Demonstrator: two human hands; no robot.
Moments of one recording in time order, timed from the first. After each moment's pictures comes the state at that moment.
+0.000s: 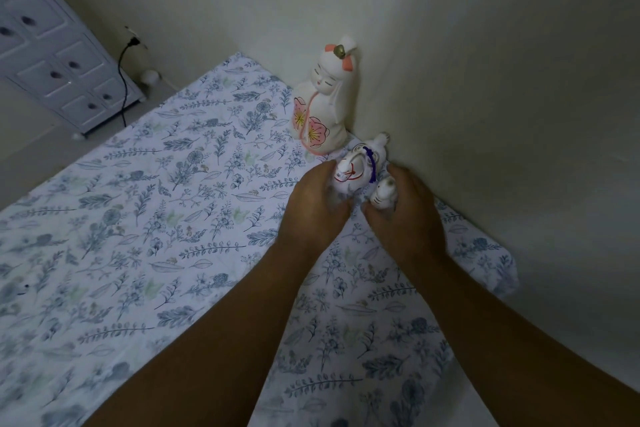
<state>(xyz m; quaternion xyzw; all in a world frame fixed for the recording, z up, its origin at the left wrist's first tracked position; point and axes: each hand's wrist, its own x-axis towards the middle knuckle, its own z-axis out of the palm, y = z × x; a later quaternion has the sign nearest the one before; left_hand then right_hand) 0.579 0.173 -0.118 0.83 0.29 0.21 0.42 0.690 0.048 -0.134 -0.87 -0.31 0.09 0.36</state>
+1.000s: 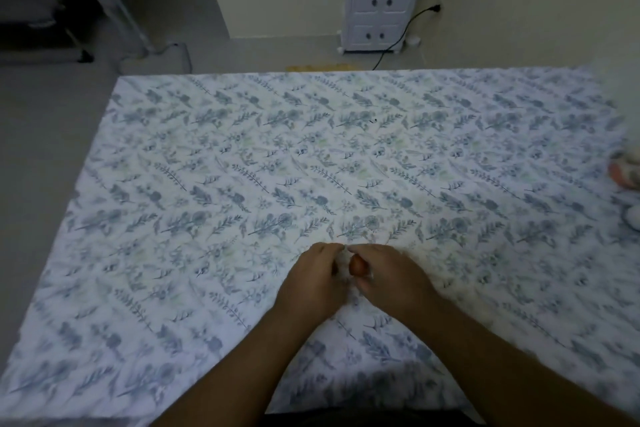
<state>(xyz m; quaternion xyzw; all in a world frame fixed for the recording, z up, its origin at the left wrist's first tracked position) 0.089 0.031 -0.096 0.69 0.62 0.13 0.35 0.260 0.047 -0.098 -0.58 -0.74 0.34 0.06</state>
